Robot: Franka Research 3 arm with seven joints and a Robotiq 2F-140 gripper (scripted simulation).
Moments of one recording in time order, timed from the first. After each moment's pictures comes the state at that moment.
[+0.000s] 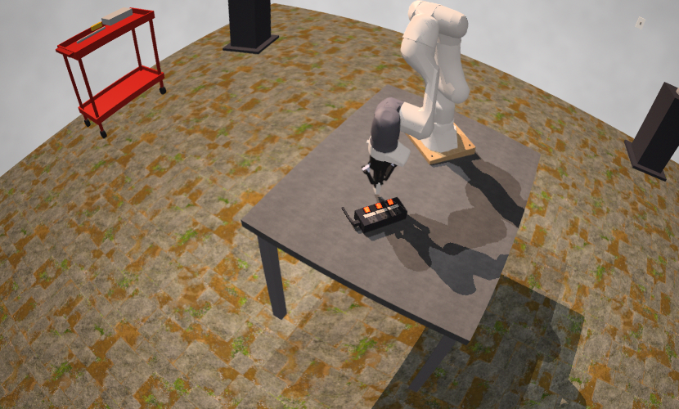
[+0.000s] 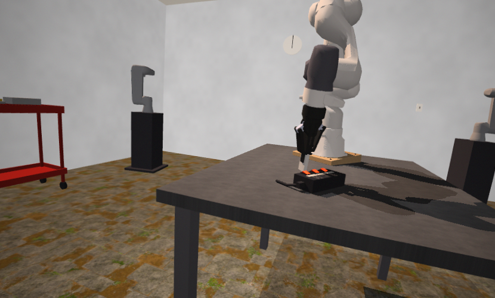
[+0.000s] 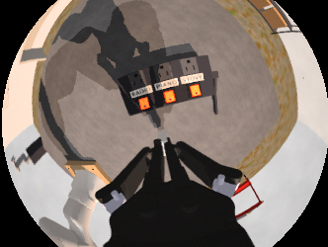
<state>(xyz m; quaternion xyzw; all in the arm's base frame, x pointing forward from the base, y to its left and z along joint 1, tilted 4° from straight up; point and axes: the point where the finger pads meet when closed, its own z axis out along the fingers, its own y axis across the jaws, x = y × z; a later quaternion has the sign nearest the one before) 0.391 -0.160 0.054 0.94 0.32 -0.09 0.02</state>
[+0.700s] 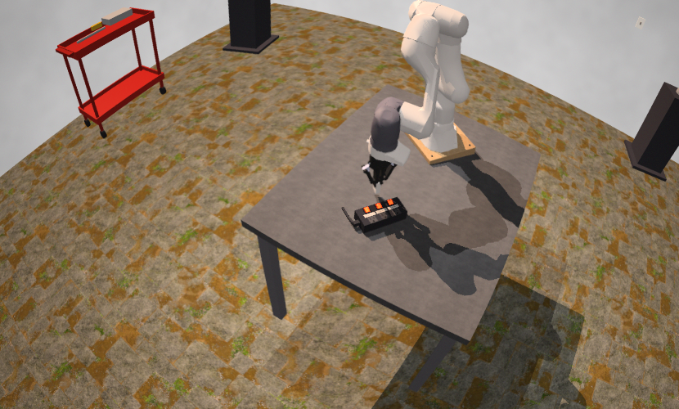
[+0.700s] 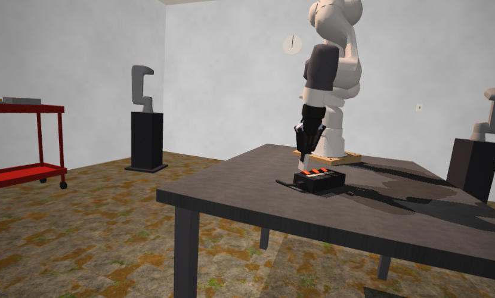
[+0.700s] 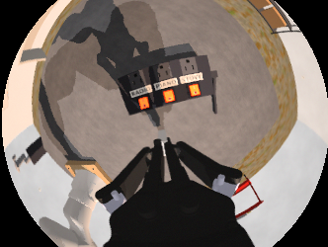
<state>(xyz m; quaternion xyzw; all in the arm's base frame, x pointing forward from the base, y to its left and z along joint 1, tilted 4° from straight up) 0.391 -0.161 0.056 0.94 0.32 -0.09 0.02</state>
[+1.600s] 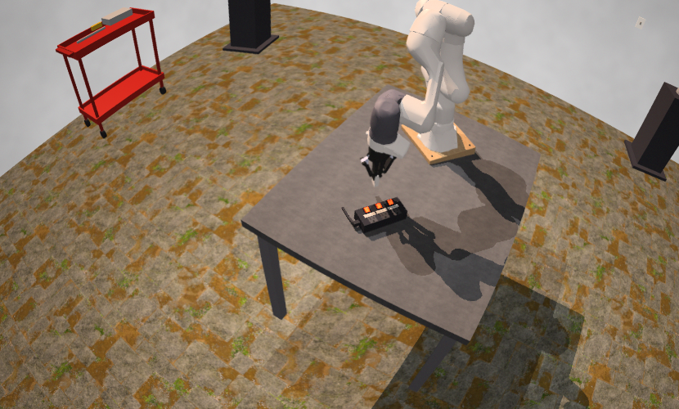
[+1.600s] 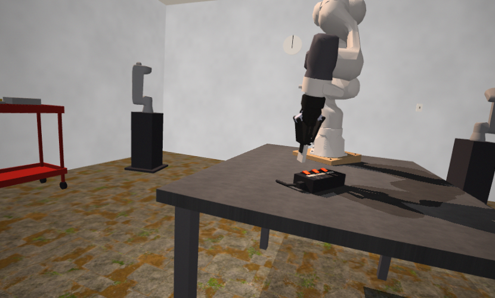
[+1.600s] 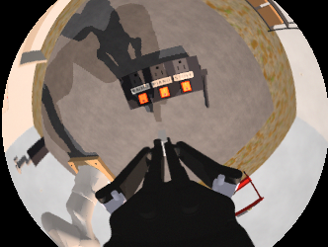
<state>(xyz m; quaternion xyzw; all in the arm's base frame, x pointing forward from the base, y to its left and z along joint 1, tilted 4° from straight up) 0.389 -0.166 0.088 0.94 0.31 -0.10 0.03</state>
